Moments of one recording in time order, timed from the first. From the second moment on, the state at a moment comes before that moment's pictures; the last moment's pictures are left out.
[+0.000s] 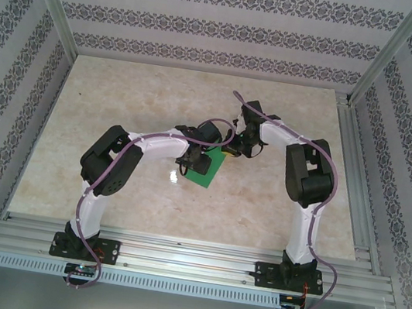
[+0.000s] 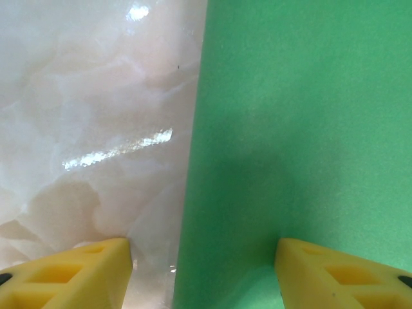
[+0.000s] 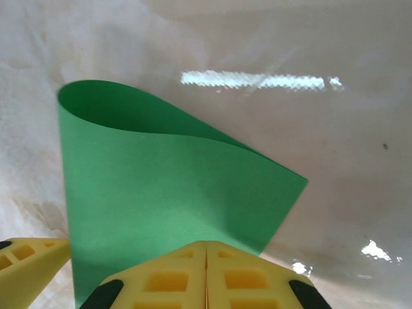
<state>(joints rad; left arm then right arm) -0.72 2.06 1.40 -0.66 -0.07 -0.47 0.36 2.12 1.48 -0.65 -0.47 0.43</state>
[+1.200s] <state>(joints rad) -0.66 1.86 1.38 -0.54 0.28 -0.49 0.37 2.15 1.51 -0.70 -0.42 0.40</state>
